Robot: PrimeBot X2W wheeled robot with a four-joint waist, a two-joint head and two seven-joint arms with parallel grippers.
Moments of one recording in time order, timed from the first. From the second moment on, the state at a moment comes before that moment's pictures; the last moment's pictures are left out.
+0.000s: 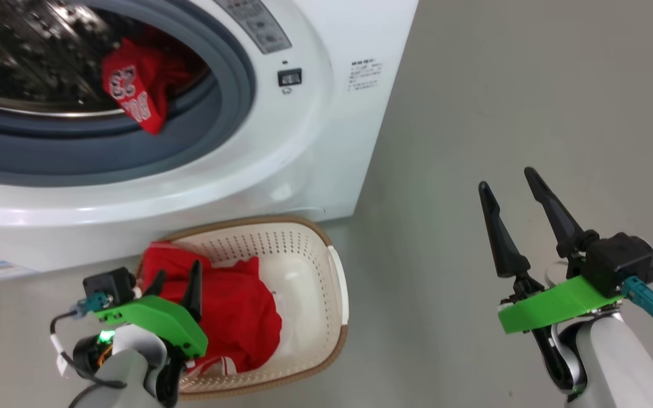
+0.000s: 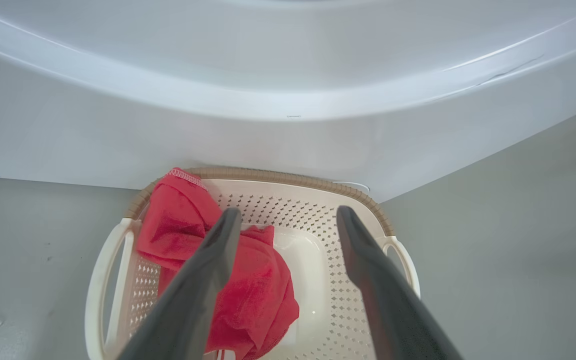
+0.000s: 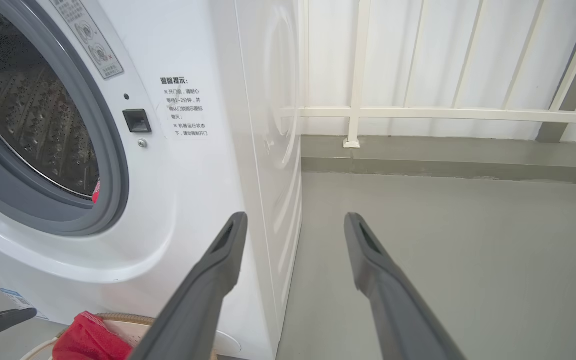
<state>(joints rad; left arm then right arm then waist) -0.65 0.05 -0.25 1.15 -0.64 -0.12 -0.25 -0.26 -0.07 0.08 0.19 0.24 0.12 -0.26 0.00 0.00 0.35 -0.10</state>
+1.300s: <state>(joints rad) -0.03 0.08 0.06 0.27 -0.34 -0.12 -0.25 -0.02 -0.09 0.01 0.15 0.24 0.12 -0.26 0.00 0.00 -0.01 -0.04</state>
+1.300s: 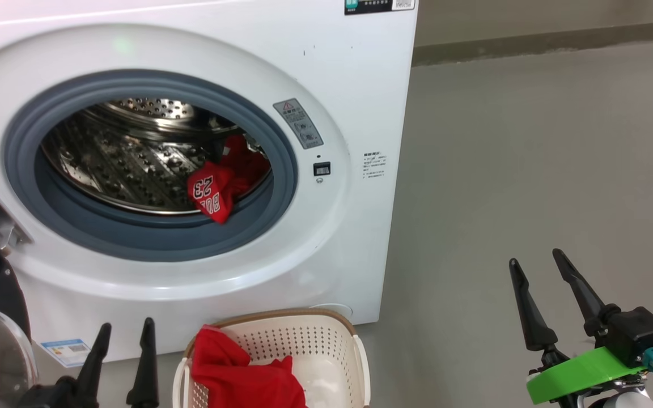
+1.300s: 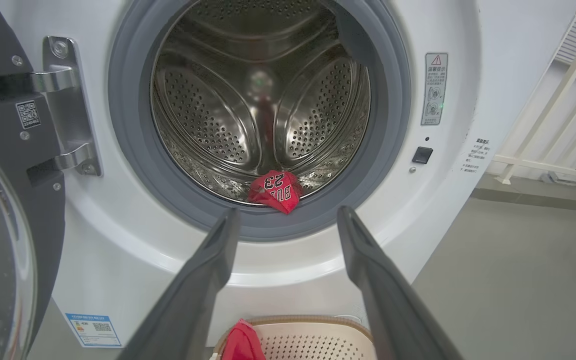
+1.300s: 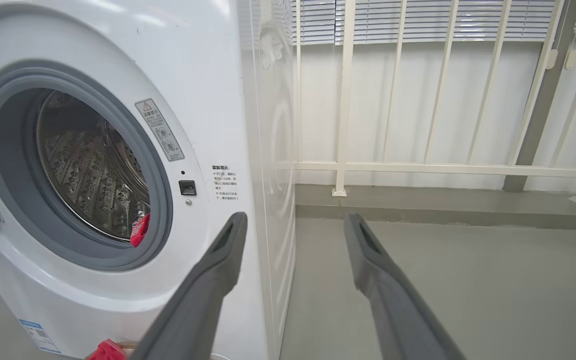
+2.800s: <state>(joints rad) 0.00 0.05 0.08 0.27 -0.33 -0.12 -0.25 0.04 -0.09 -0.02 0.12 0.25 0.12 -0.26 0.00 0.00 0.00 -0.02</state>
